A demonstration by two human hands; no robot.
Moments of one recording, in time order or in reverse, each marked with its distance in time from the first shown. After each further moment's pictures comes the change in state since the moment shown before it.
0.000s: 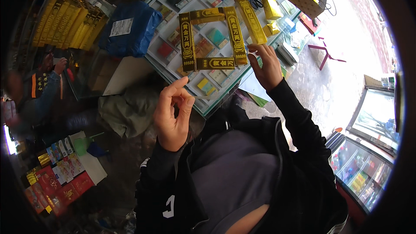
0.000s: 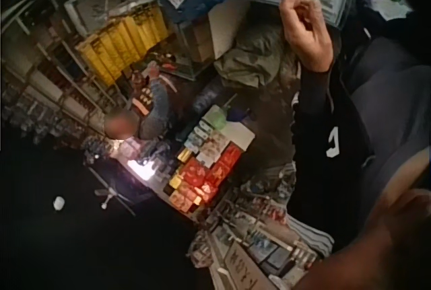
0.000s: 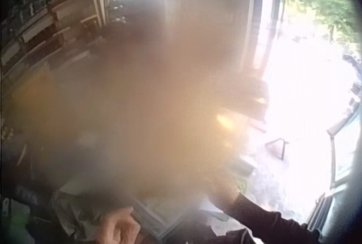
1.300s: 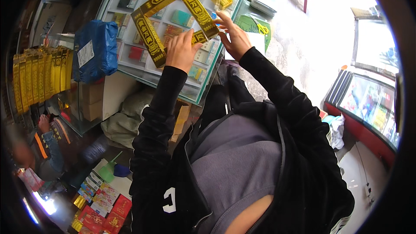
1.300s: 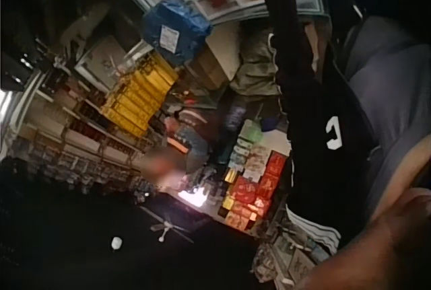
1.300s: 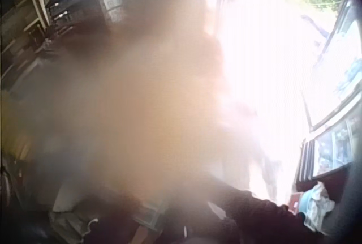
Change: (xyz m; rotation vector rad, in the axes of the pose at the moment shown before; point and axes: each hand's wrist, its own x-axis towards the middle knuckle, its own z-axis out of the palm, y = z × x) left_hand 0.080 -0.181 0.098 0.726 -0.592 0.345; right_hand -0.034 0.036 0.072 0.196 0.182 0.206
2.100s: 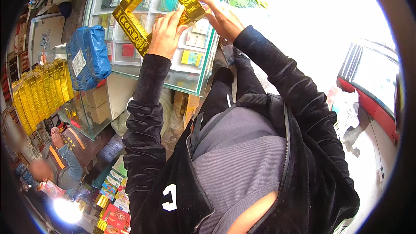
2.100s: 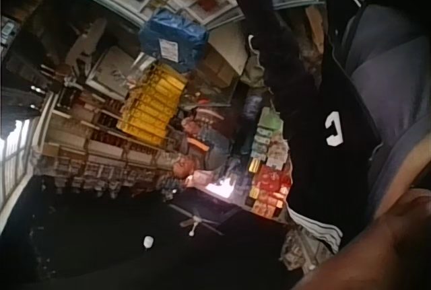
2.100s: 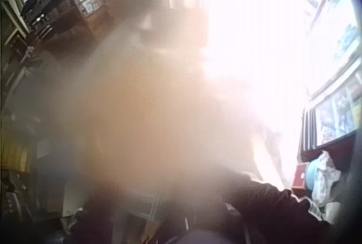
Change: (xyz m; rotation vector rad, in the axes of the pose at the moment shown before) left_hand 0.018 -0.020 -0.008 -0.066 -0.080 0.223; right_hand -0.006 0.029 0.025 -0.102 0.045 -0.101
